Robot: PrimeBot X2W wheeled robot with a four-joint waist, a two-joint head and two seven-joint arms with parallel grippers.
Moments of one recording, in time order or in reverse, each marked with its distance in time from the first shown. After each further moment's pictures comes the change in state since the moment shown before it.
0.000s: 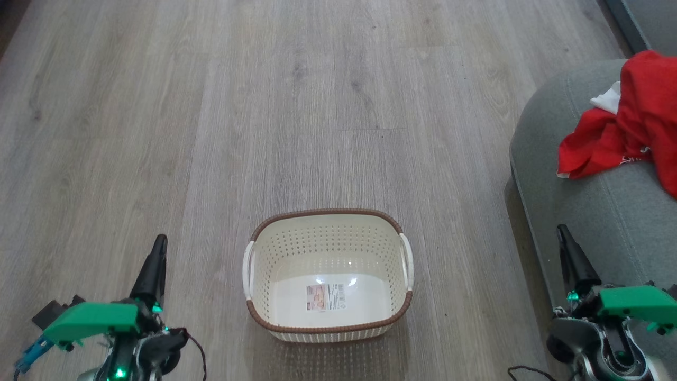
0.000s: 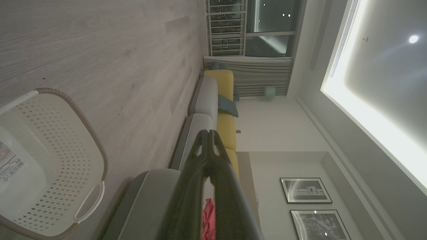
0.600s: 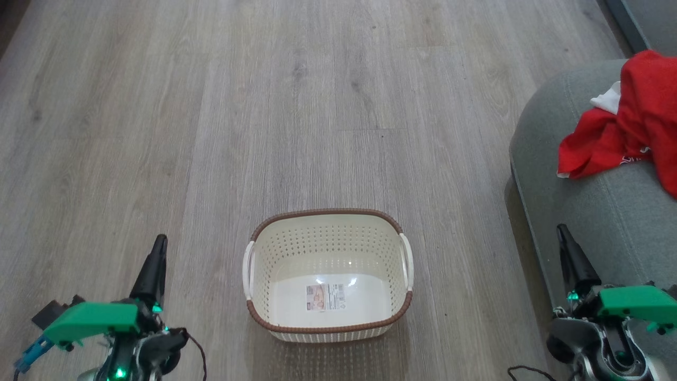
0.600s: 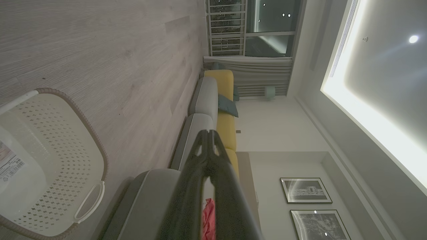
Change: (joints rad) left arm 0.000 0.000 0.000 0.000 0.000 0.000 0.000; right arm 0.000 0.000 0.000 0.000 0.000 0.000 0.000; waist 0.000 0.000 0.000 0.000
